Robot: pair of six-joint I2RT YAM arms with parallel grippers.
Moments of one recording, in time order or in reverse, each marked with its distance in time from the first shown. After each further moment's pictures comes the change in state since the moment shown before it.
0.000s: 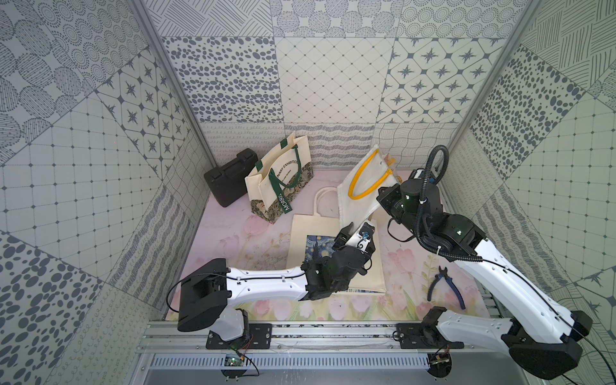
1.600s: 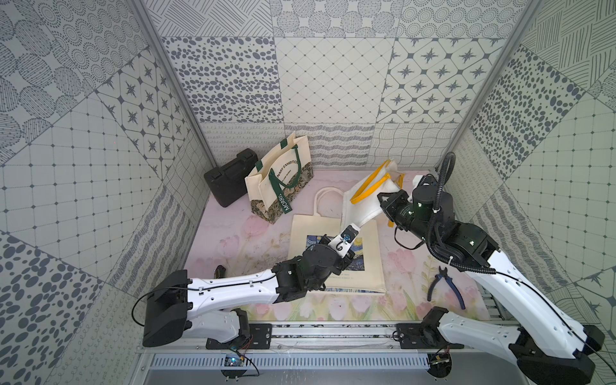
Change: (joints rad) left arm 0.074 -0.289 -0.173 -0.069 0.290 0.048; right arm -0.001 -0.070 -0.029 0.006 -0.165 -0.020
